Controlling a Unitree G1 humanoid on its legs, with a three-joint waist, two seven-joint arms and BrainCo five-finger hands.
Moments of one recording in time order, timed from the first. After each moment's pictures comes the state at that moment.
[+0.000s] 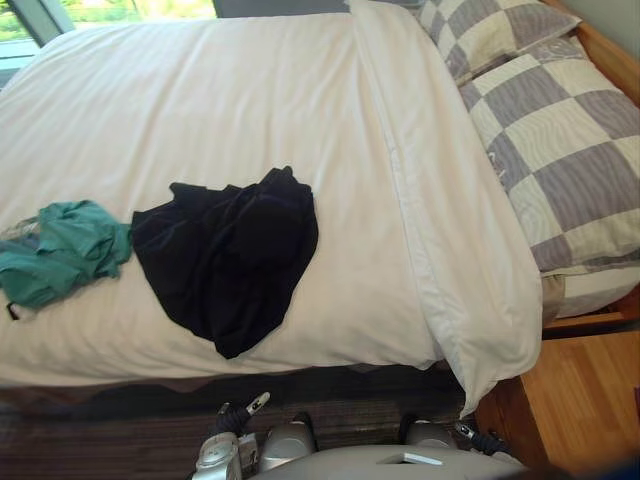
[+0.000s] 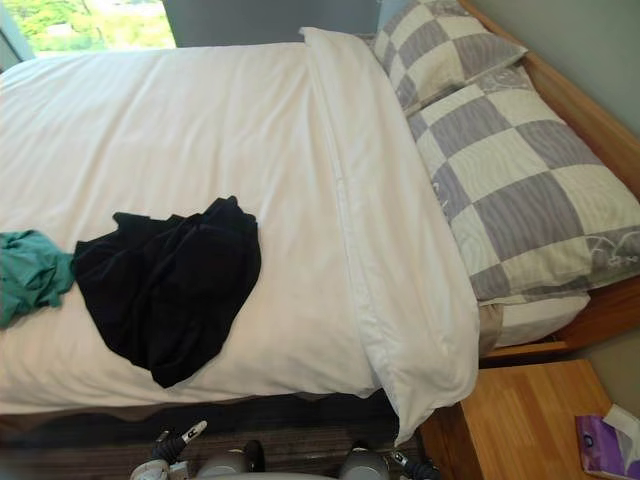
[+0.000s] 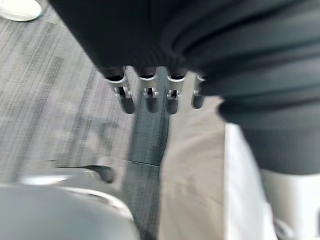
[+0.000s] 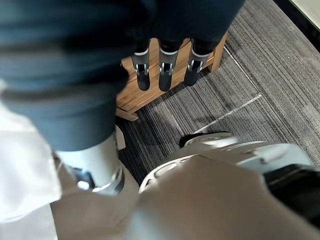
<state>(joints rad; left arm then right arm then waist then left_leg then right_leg) 0.11 0.09 0.28 1.00 -0.03 -0.05 0.09 0.11 -0.01 -0.46 1.06 0.02 0.02 -0.08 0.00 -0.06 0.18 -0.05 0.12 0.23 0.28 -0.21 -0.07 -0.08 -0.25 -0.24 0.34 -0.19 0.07</state>
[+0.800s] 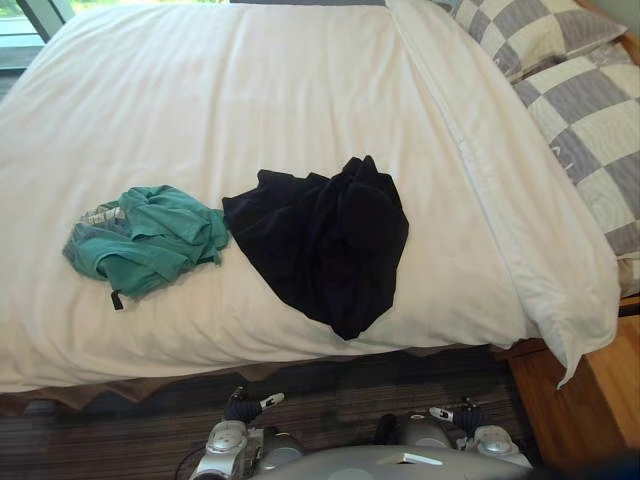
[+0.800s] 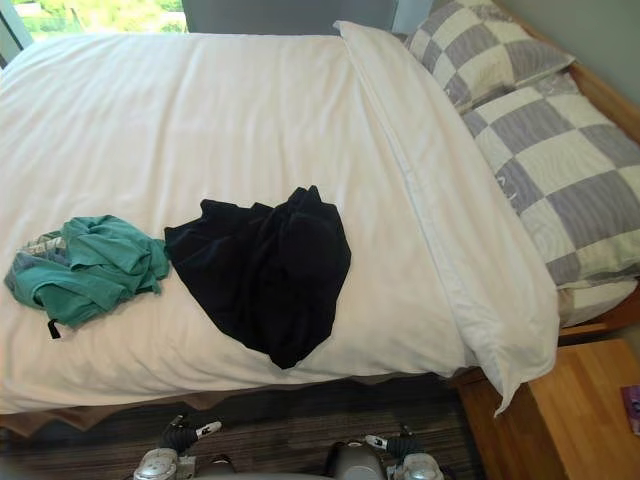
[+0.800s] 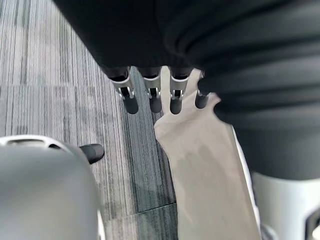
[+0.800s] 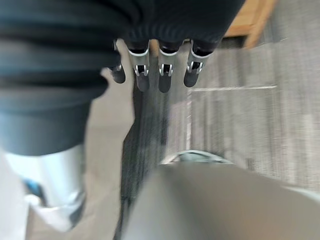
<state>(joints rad) 0.04 0.09 0.04 1.04 0.03 -0.06 0.13 0.02 -0.12 -0.07 1.04 -0.18 -0.01 -0.05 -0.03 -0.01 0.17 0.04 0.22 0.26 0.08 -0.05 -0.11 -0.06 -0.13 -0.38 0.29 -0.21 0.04</state>
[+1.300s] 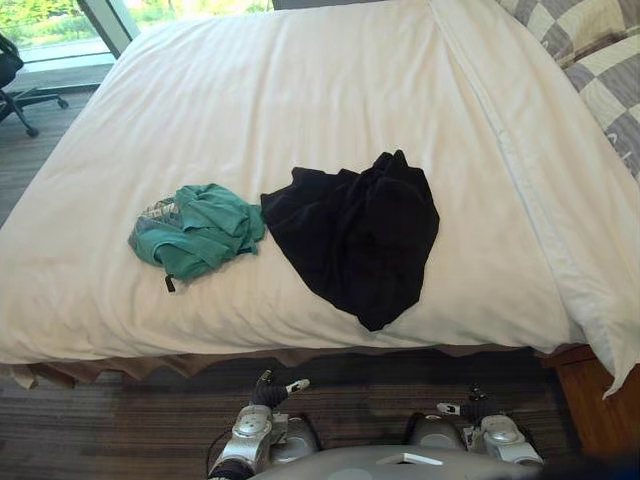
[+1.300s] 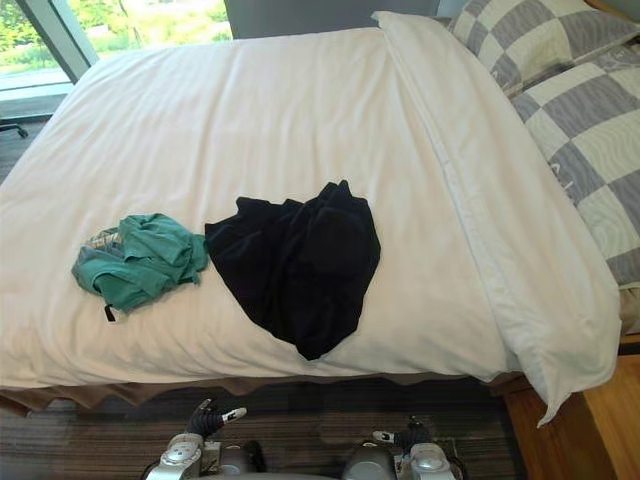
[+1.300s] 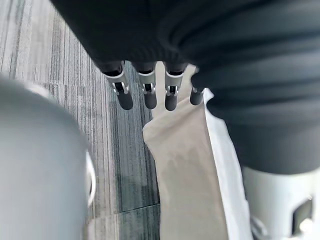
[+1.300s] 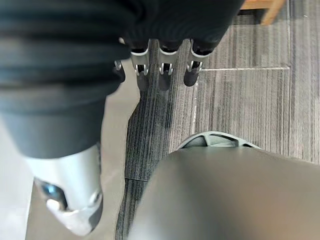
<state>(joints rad) 0.01 0.06 0.01 1.00 0.01 -0.07 0.12 0.00 -0.12 -0.13 1.08 -0.17 0.01 -0.06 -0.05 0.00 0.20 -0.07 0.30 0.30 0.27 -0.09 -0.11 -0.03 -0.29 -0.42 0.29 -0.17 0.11</state>
